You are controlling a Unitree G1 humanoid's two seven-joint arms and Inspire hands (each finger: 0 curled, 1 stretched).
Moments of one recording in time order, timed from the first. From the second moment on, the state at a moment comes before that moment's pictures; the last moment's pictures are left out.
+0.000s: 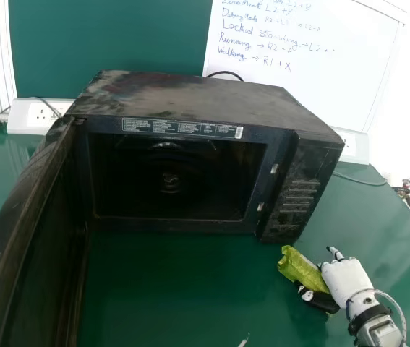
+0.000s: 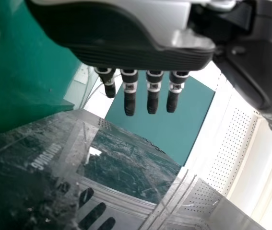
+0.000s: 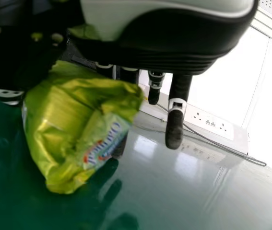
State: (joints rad) left arm 0.29 -0.03 0.40 -0.04 -0.67 -0.45 -0.62; right arm -0.29 -1.01 0.22 0.34 -0.92 -0.19 -0.10
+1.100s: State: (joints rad) left arm 0.27 -0.03 0.40 -0.03 -0.68 -0.45 -0.62; right arm -0.22 -1.02 0.15 0.21 -0.82 -0.29 -0.04
